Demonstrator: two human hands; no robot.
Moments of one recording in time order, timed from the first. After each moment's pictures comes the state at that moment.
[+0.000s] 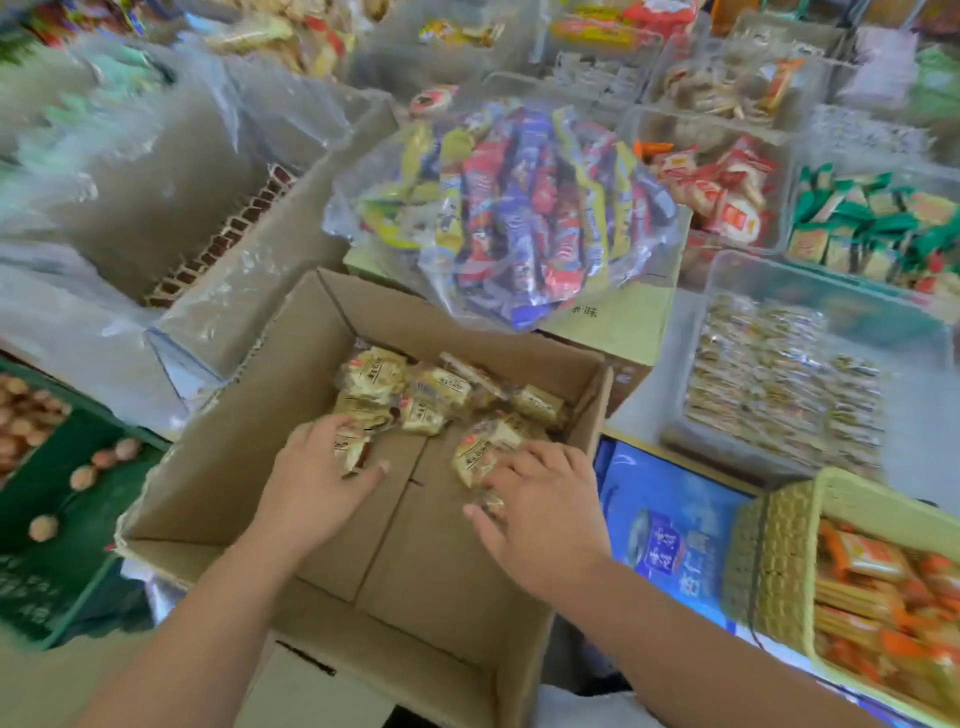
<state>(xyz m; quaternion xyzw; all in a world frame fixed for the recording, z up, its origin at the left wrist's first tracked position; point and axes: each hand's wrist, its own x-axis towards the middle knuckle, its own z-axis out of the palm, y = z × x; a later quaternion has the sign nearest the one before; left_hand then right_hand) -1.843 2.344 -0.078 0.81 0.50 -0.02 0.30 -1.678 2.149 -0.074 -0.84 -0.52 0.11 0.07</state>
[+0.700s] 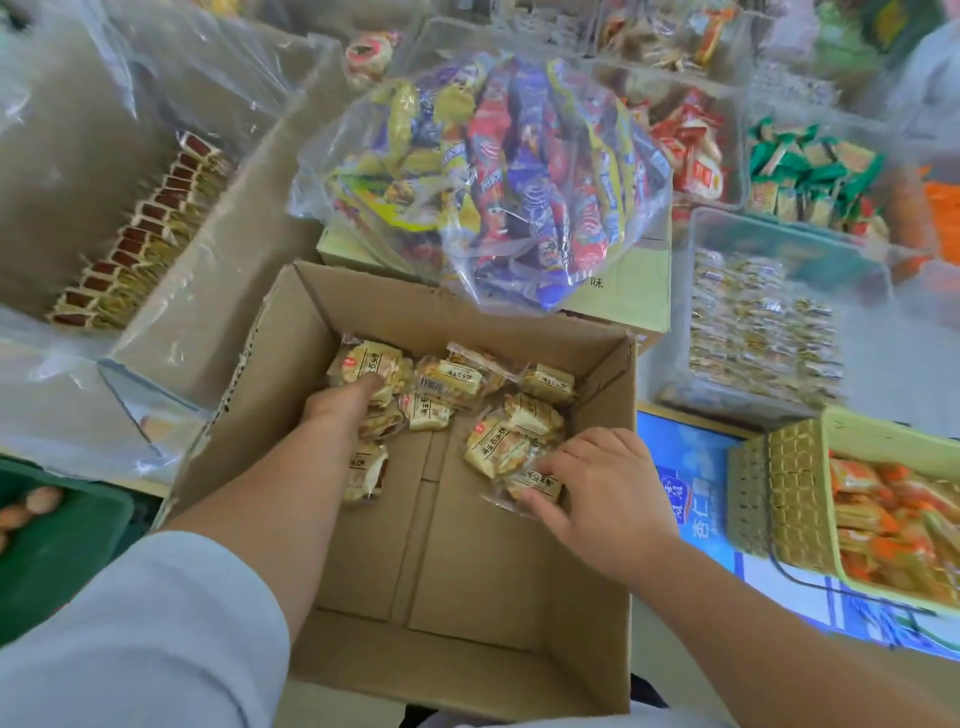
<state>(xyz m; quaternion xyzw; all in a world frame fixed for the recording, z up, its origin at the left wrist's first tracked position) -1.765 2.461 -0.185 0.47 0.69 -0.01 0.55 -1.687 2.157 -0.082 -0.89 -0.45 0.06 0.02</state>
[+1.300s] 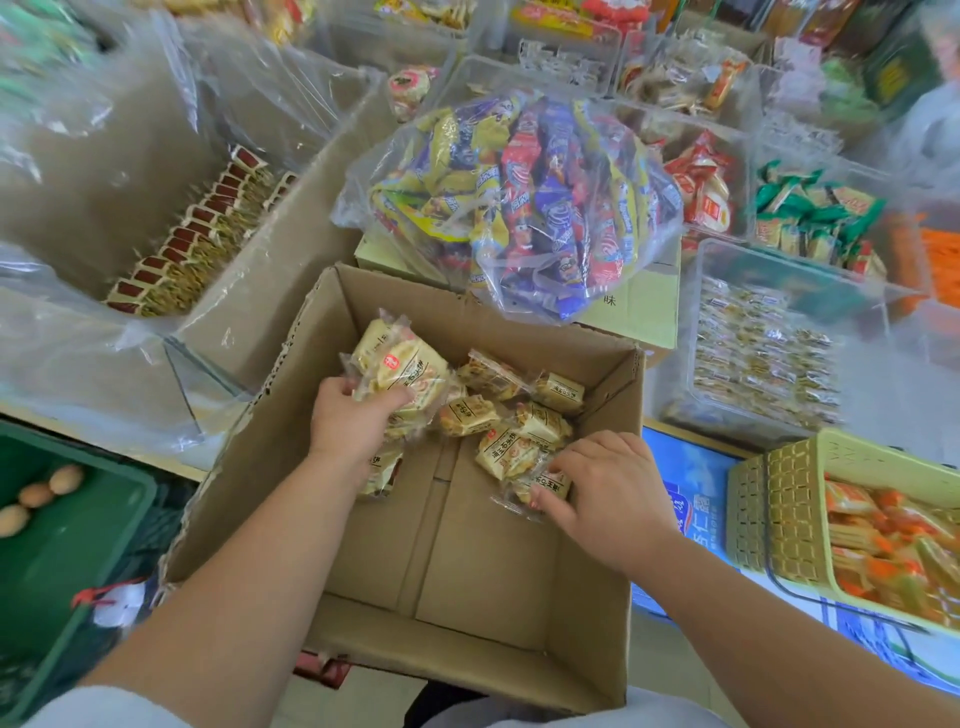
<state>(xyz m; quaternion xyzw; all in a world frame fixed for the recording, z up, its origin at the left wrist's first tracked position) -1.807 2.419 -0.109 0.51 0.56 0.14 0.63 -1.689 2.158 -0.079 -0.89 -0.45 0.07 0.00</state>
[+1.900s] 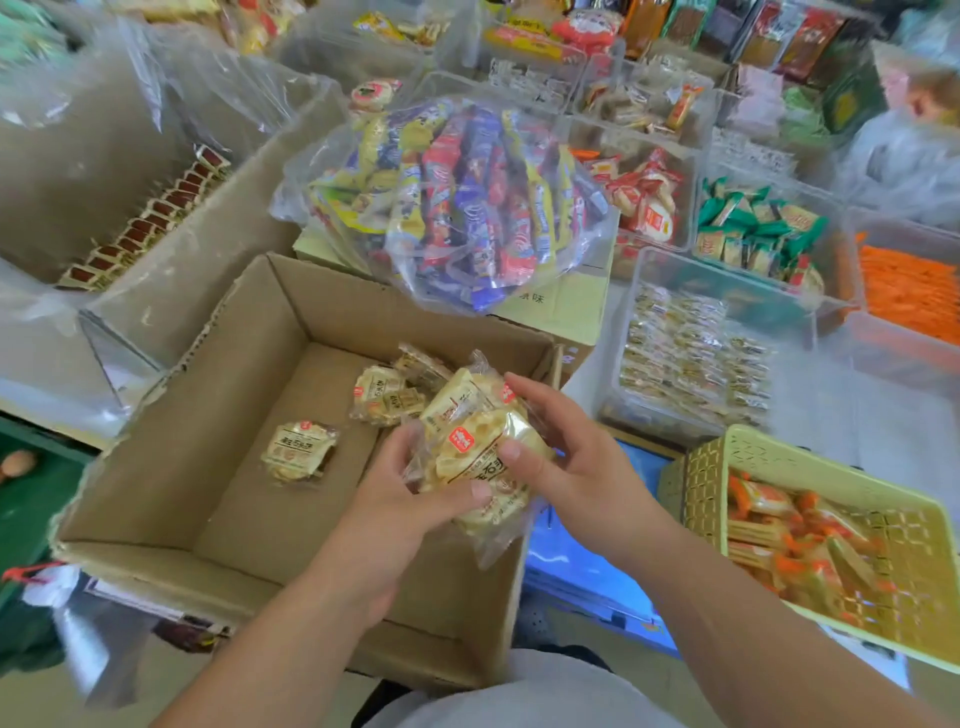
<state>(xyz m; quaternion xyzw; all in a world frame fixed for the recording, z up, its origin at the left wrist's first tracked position) -1.818 2.235 -0.005 0.49 0.35 0.06 0.80 -1.669 2.105 0.002 -0.71 -0.33 0.35 0.51</state>
